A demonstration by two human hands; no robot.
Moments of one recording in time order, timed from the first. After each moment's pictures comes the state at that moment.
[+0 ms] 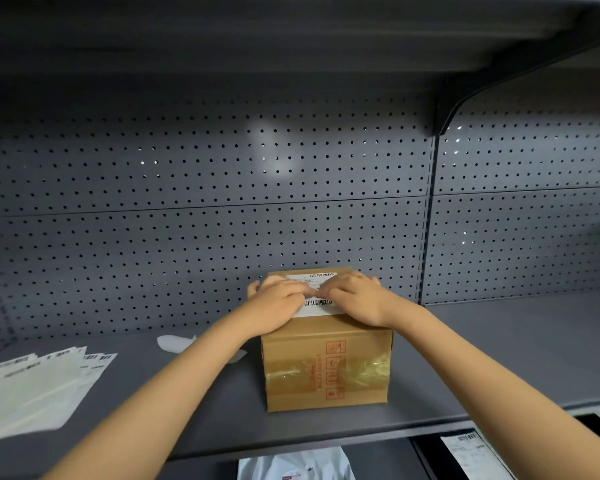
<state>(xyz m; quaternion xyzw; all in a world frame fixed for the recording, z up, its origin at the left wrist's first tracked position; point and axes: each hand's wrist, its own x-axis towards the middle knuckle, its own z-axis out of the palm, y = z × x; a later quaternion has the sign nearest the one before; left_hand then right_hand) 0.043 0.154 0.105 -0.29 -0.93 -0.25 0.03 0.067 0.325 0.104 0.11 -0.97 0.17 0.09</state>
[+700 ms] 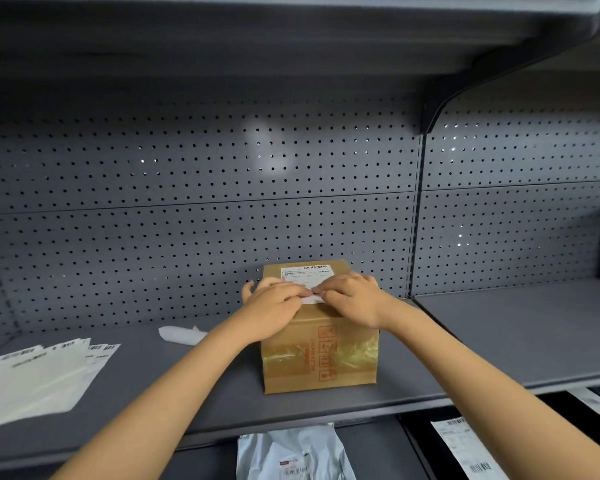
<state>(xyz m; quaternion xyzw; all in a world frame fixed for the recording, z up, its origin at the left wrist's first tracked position) 0.074 0.151 0.096 -0.27 -0.93 -0.24 0.05 0.105 0.315 0.103 0.10 -0.97 0.16 0.11</state>
